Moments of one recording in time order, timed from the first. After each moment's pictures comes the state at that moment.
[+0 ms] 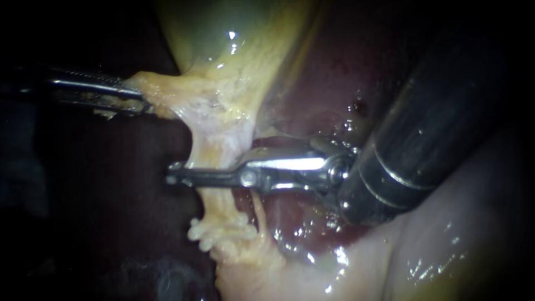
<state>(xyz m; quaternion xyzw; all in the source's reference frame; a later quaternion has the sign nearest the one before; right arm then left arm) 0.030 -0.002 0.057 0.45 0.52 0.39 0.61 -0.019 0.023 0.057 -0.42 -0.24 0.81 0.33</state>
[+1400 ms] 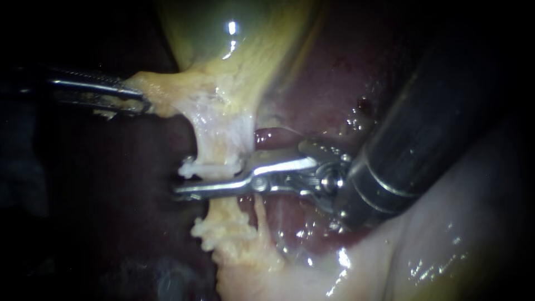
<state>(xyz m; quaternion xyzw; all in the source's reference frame) 0.030 -0.002 0.063 0.38 0.56 0.30 0.67 -0.019 0.023 0.057 -0.42 -0.24 0.81 0.33</state>
